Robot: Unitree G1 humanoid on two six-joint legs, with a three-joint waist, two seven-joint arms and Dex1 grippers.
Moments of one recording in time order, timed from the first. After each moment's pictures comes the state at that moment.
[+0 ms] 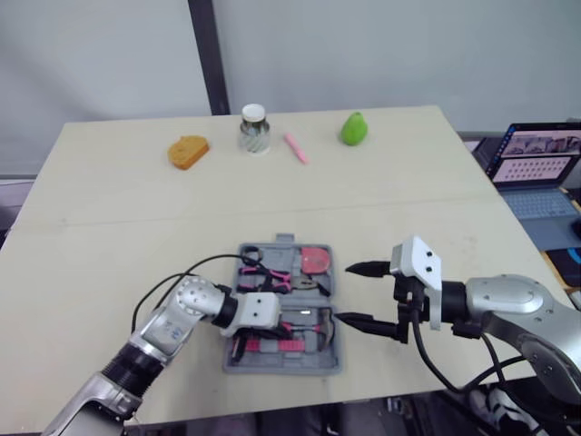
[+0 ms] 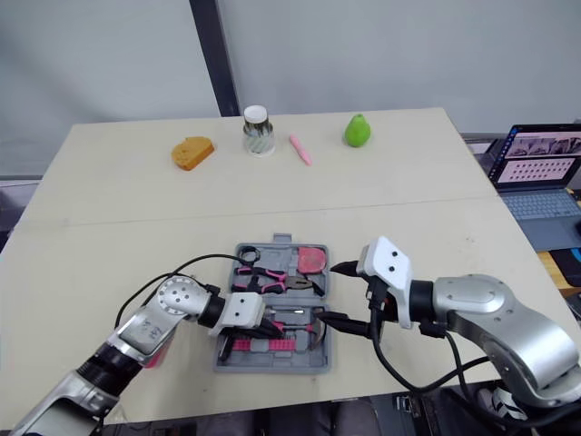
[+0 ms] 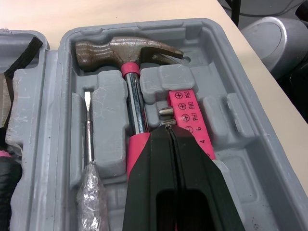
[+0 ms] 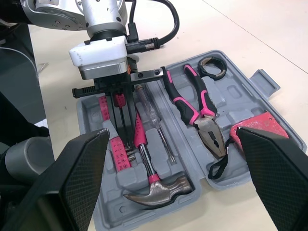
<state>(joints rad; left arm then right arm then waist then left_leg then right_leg) -0.34 0.58 -0.46 0.03 -0.01 0.09 -1.15 -0.16 -0.87 -0.01 -0.69 0.70 0.79 0.80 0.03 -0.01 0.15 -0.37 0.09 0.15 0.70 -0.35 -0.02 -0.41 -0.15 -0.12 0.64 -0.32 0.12</state>
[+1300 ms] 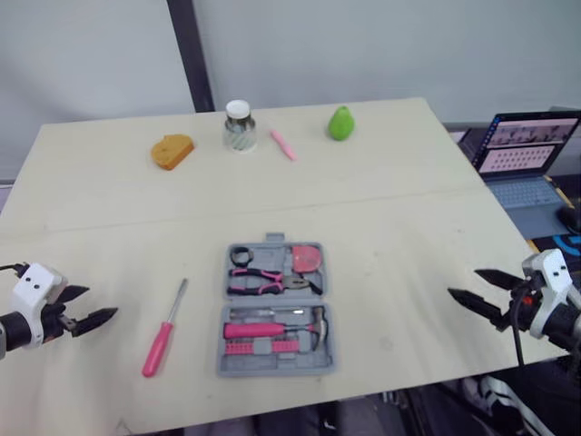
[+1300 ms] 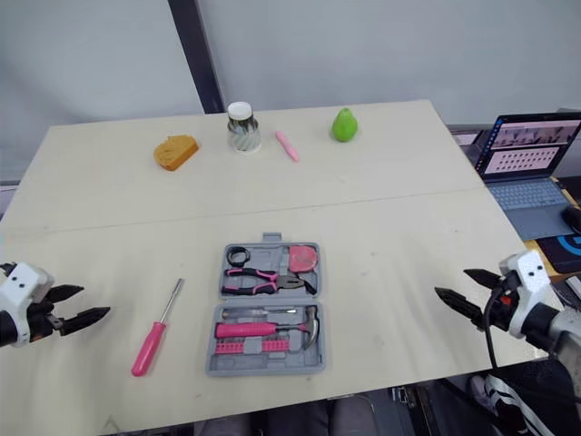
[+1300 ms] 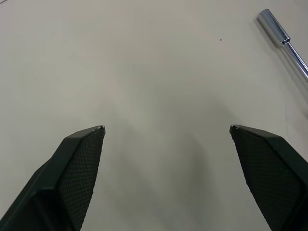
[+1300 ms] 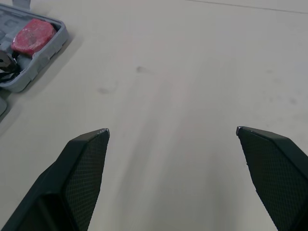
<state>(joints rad) 0.04 0.95 0.41 0.40 -0.27 0.20 -0.98 0.12 -0.84 -0.44 -0.05 0.54 0.46 0.91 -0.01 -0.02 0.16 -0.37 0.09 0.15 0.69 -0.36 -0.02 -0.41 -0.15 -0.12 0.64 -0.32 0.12</state>
